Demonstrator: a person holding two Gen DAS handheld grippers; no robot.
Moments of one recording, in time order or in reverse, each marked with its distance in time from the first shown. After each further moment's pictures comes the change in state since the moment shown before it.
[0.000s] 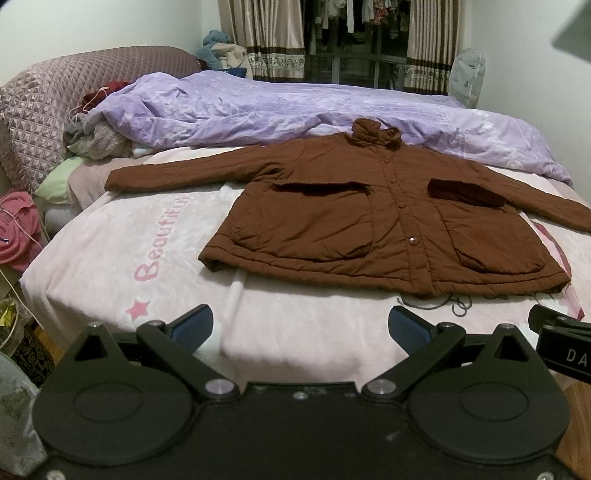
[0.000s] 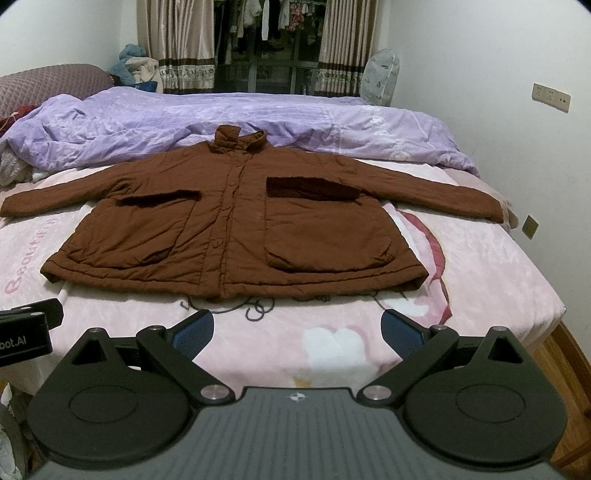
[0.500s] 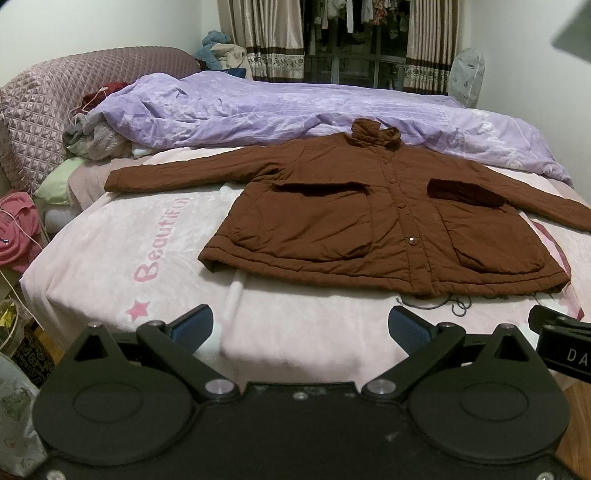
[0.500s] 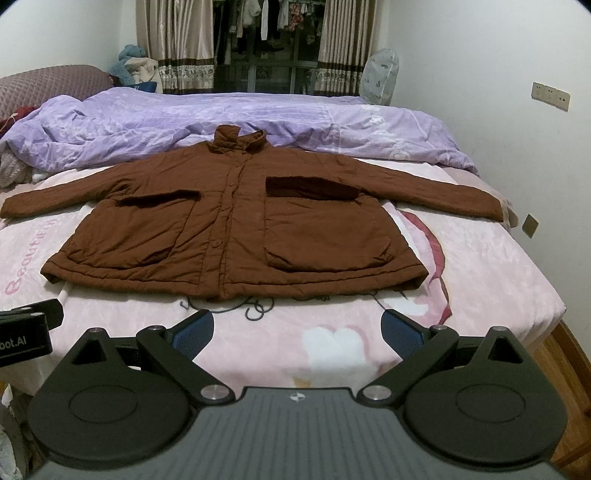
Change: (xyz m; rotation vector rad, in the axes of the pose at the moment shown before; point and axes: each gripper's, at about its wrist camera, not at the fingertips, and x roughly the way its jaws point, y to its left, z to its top) left arm 0.000 0.000 0.000 0.003 0.000 -0.001; right arm 0.001 0.000 0.000 0.000 0.001 0.000
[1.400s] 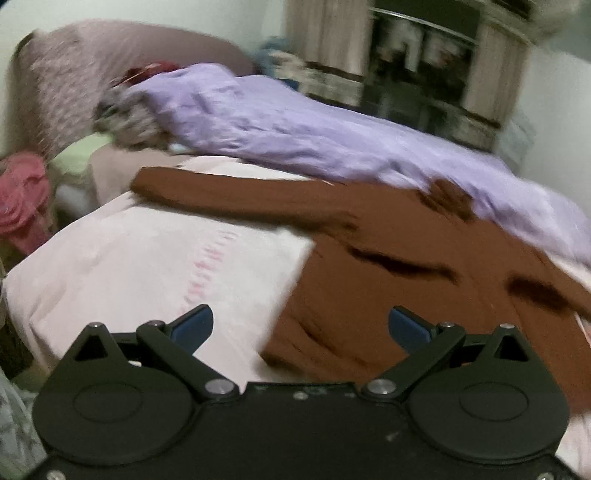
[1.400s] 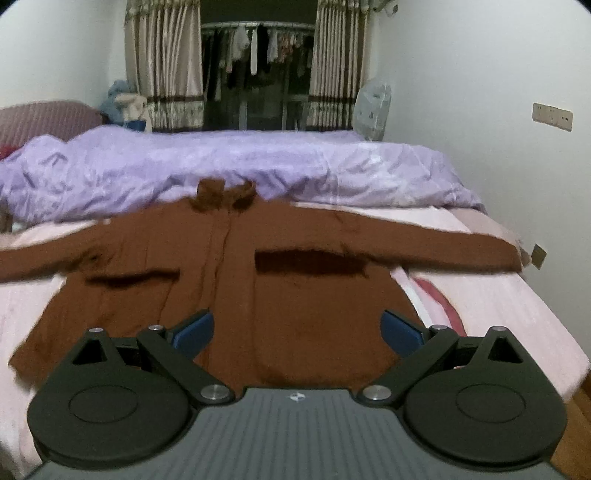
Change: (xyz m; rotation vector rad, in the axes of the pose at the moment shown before) left arm 0.110 0.122 0.079 -0.261 -0.081 0.047; right arm 0.072 0.002 0.080 0.046 -0.143 -0.004
